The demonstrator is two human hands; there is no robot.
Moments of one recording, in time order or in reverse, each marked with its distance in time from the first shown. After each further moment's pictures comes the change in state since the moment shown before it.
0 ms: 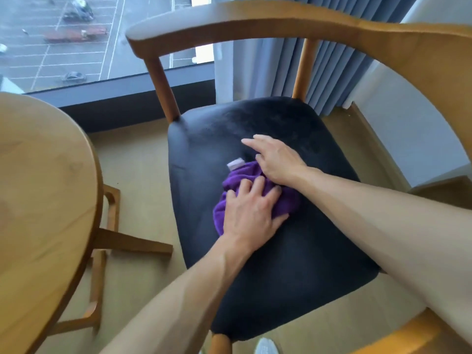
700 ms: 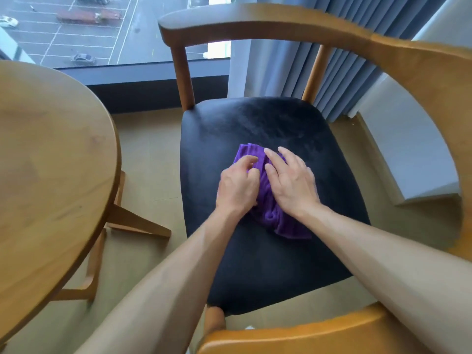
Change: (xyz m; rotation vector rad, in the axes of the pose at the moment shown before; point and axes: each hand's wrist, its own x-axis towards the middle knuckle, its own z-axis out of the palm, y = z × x) left_hand 0.008 -0.018 -0.047 -1.089 0.013 -0.645; right_hand -0.079 -0.020 0.016 0.044 0.180 0.157
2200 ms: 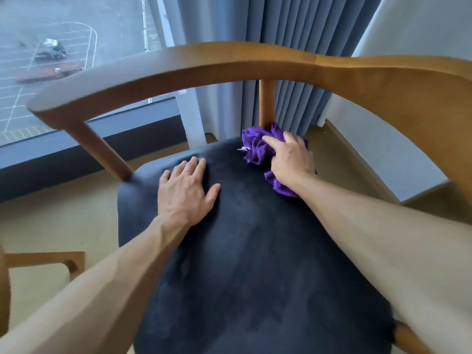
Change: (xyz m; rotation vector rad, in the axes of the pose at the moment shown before) left_hand 0.190 0.005 0.009 1.172 0.075 0.506; right_hand 0.197 0.114 -0.022 -0.117 0.213 0.219
